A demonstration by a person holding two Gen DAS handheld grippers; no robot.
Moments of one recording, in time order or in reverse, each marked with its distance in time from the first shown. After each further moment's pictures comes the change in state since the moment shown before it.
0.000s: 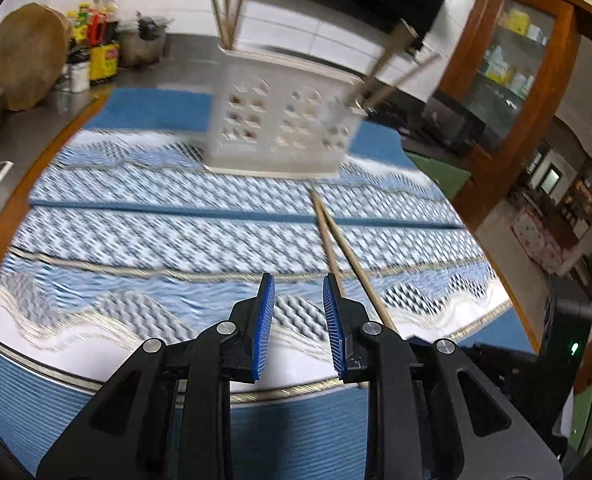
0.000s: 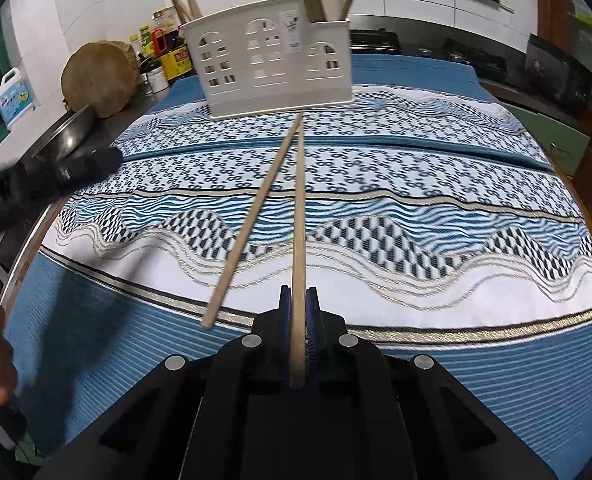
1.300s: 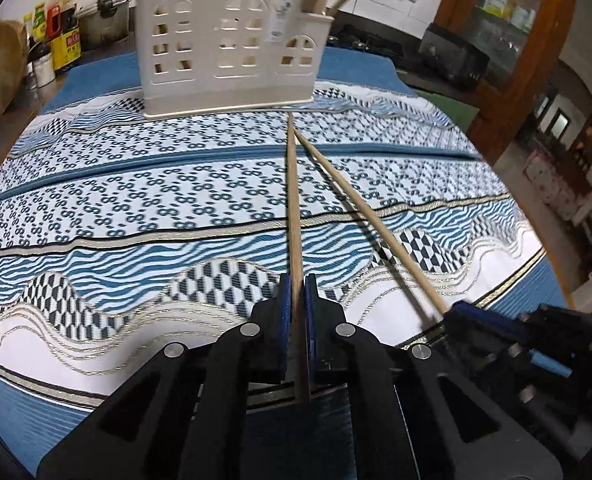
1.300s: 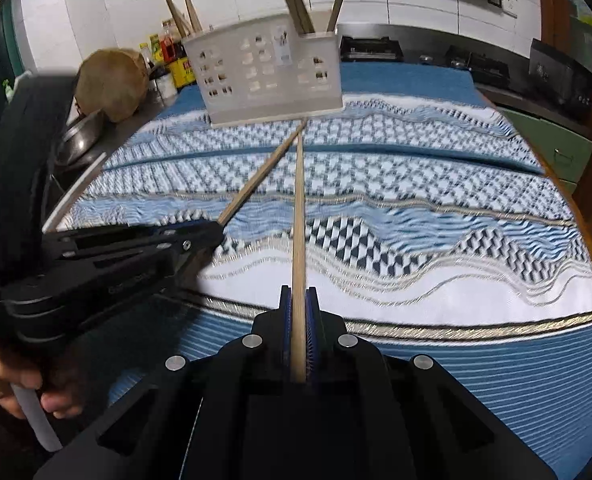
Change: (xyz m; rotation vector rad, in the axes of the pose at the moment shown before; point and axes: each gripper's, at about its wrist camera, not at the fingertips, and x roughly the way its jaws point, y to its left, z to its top) left arm 0.068 -0.040 -0.011 0.088 0.162 0.046; right arm -0.027 -0.017 0.002 -0.019 -0.055 0.047
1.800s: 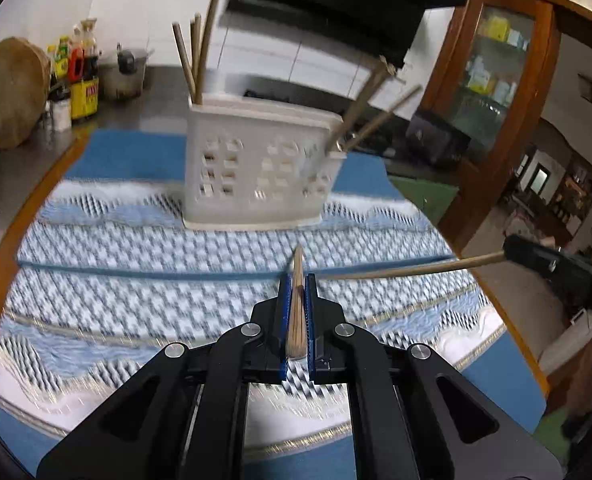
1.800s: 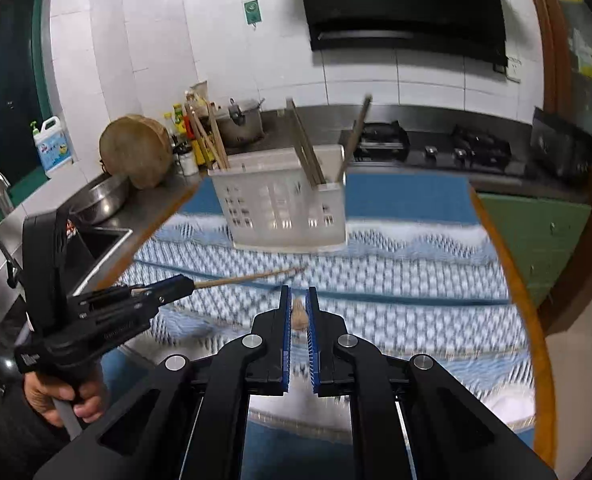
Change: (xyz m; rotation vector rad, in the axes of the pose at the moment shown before) left arm -0.075 0.038 0.046 -0.034 -0.280 -0.055; right arm -0.074 0.001 0.104 -0.066 -0.196 0.035
